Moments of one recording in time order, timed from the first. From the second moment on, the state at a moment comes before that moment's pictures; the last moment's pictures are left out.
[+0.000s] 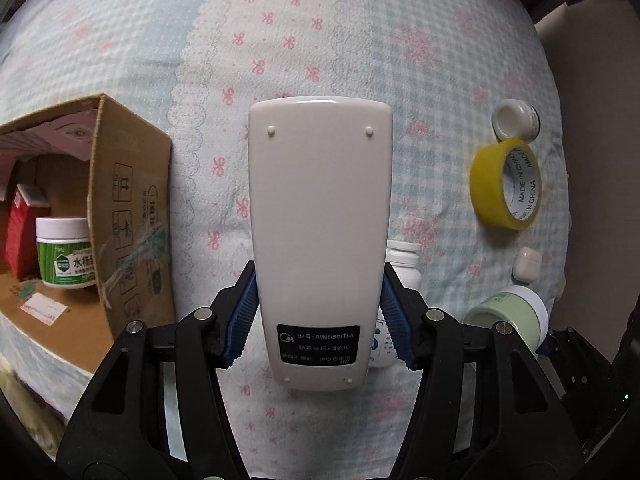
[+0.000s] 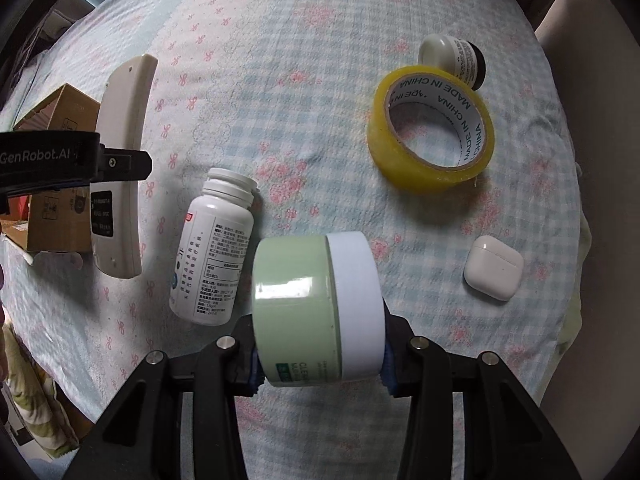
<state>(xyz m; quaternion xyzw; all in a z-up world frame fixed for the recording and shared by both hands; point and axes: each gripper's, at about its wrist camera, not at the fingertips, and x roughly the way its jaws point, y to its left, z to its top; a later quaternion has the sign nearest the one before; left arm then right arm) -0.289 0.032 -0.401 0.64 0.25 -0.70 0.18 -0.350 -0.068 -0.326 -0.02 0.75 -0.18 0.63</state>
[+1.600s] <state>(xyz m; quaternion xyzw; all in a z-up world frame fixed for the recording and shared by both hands) -0.083 -0.256 -0.229 0.57 0.17 -0.79 0.15 -0.227 0.263 -0.299 -0.08 0.69 -0.10 0.71</state>
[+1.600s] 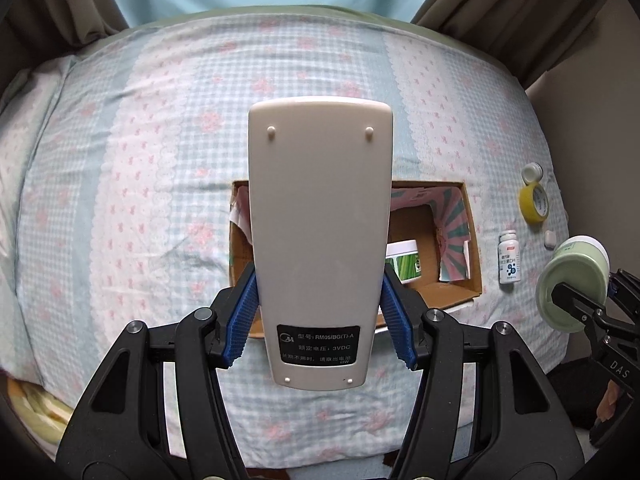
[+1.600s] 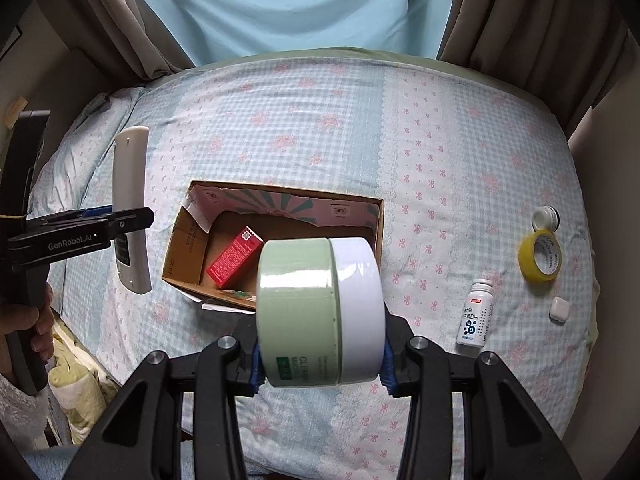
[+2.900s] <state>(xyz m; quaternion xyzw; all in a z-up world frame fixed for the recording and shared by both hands) -0.152 -0.203 -0.401 0.66 -0.23 -0.71 -0.05 -0.203 0.187 -0.473 -0.07 0.81 -0.20 0.55</state>
